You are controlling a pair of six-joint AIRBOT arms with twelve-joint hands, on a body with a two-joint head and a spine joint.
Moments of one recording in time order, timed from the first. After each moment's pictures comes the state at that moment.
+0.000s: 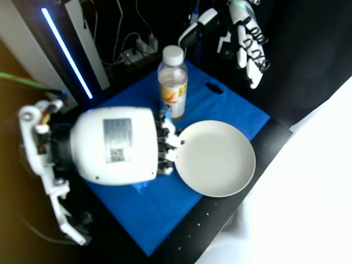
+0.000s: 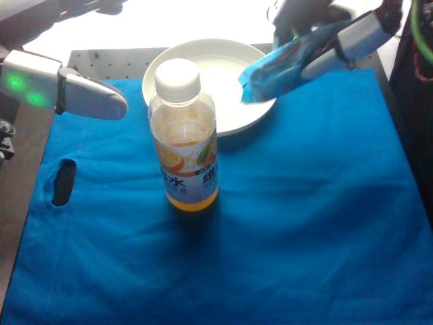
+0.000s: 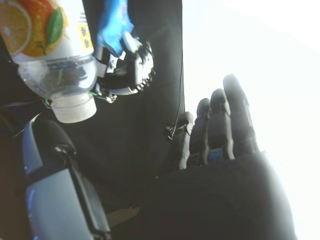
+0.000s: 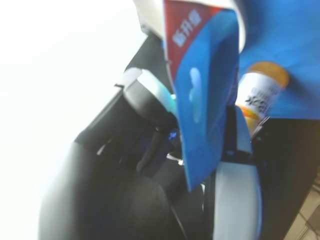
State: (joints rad) left arm 0.65 -0.93 1.36 0.45 -0.83 0.12; right arm -0.30 -1.27 1.70 -1.27 0.67 0.49
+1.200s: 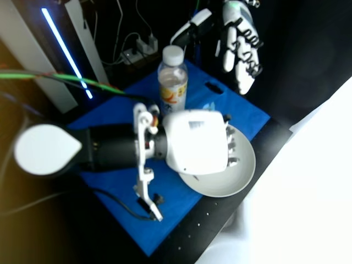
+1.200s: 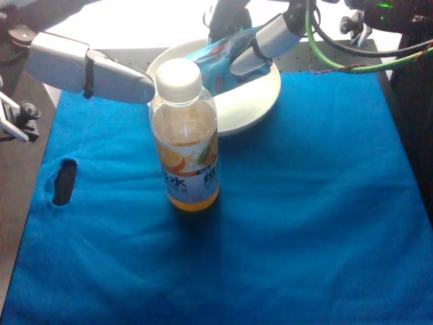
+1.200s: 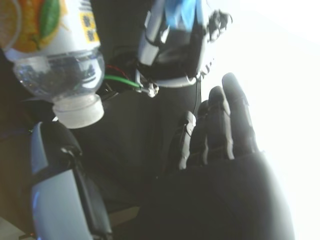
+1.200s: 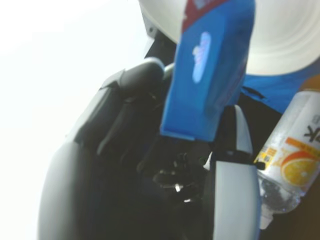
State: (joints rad) left arm 0.55 -0.98 1.39 0.58 -0.81 0.06; right arm -0.33 -1.62 2.06 -1.21 0.64 0.56
